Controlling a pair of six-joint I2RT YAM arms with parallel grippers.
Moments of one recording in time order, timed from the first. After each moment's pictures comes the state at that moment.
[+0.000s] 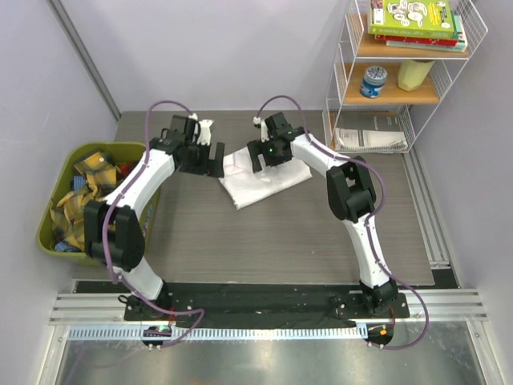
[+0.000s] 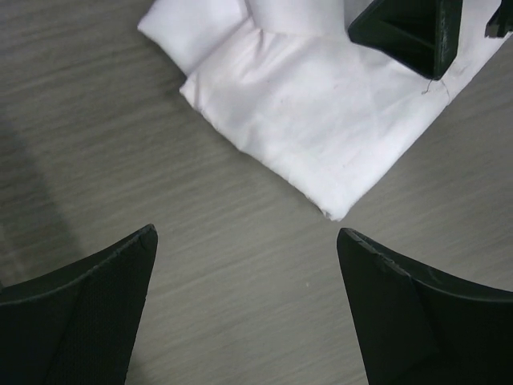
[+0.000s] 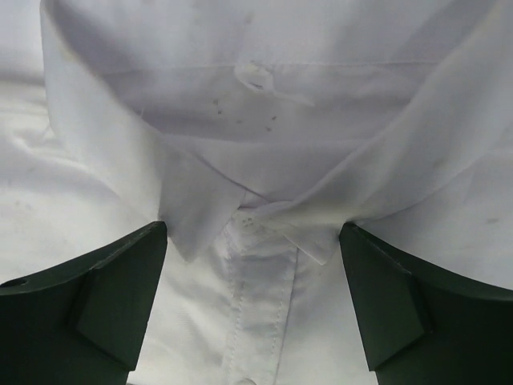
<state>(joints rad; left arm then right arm) -0.26 1.64 1.38 -0.68 0.22 -0.05 0.51 2.35 1.96 -0.59 -0.16 0.08</state>
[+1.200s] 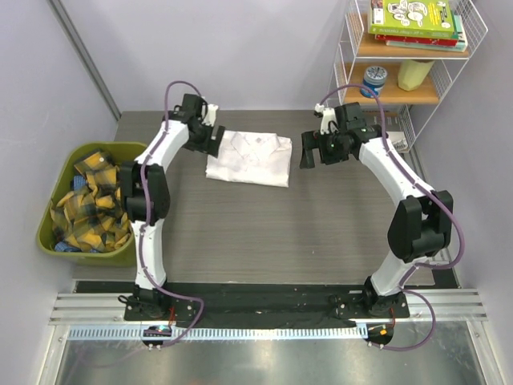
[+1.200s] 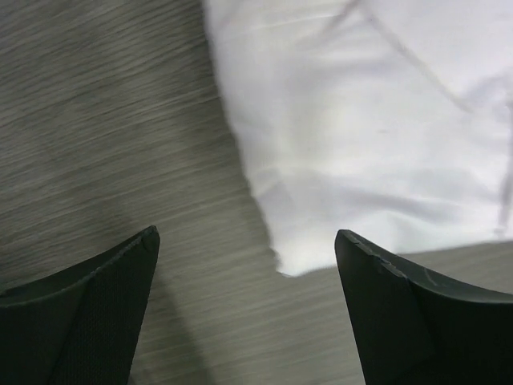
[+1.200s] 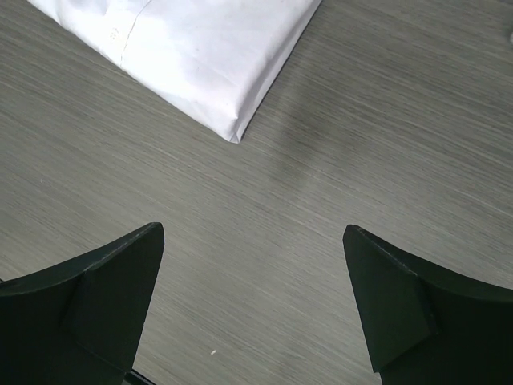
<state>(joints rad) -0.18 2.22 1.97 -0.80 0.08 0.13 0.24 1.71 1.49 -0.71 -0.31 -0.01</state>
